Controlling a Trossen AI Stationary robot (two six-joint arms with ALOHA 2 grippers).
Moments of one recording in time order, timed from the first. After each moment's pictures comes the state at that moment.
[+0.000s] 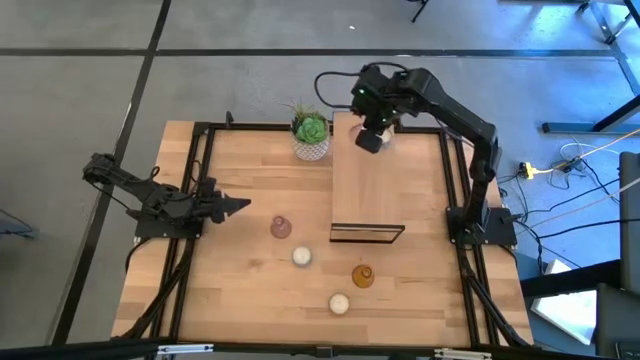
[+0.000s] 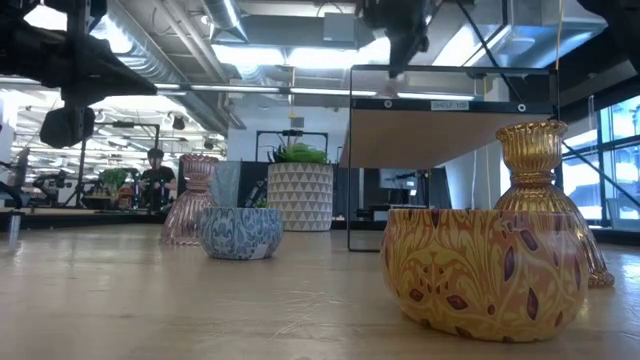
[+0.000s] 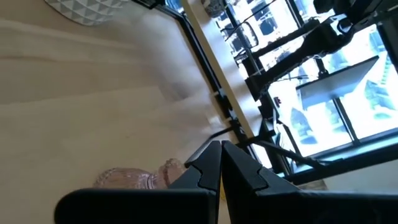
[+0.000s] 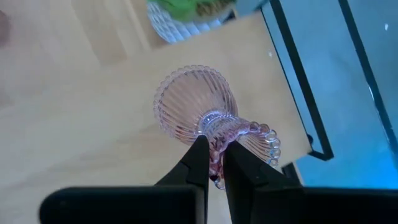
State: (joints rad) left arm -0.43 0.21 0.17 -0.19 -0.72 -1.21; right arm -0.42 1.90 2.25 -1.57 0.16 -0.08
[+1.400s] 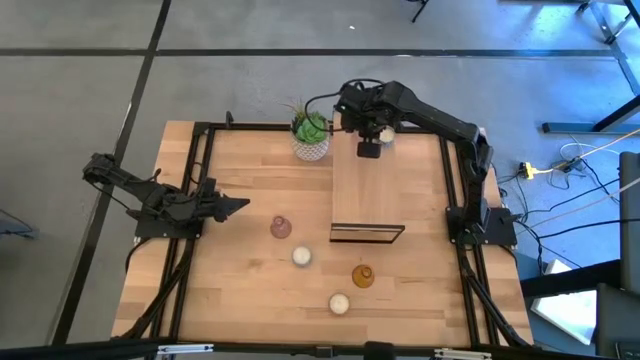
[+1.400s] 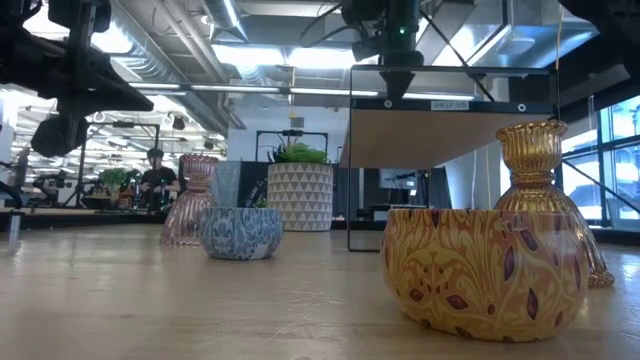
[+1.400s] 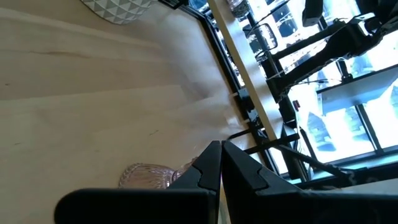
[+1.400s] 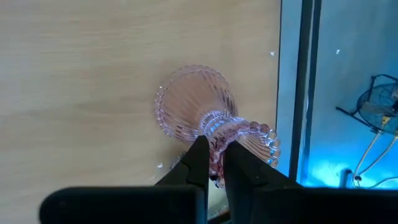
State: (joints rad) left arm -0.43 0.21 0.17 -0.28 -0.74 -1.29; right arm -0.39 1.96 2.12 -1.50 0.35 -0.37
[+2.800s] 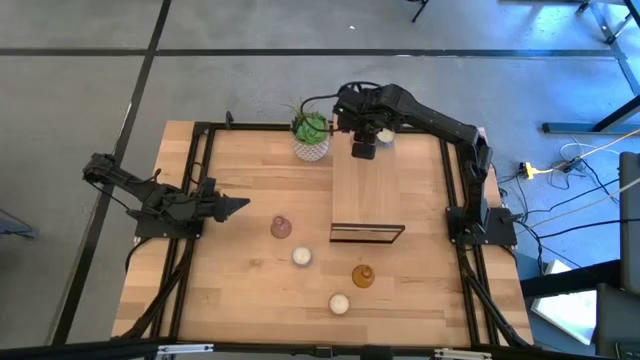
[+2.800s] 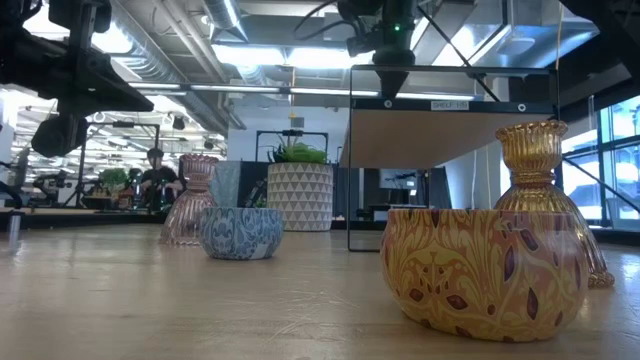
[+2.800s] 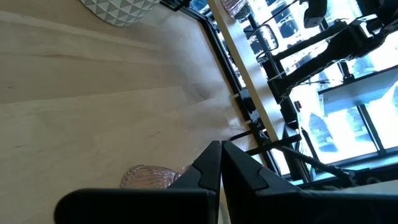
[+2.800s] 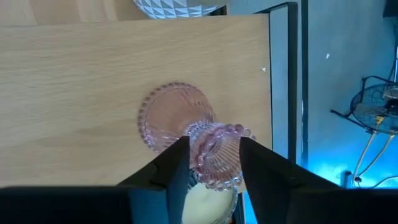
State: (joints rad) left arm -0.43 0.21 0.17 -0.29 -0.75 -1.28; right arm -0.37 1.96 2.12 -1.45 0.37 -0.31
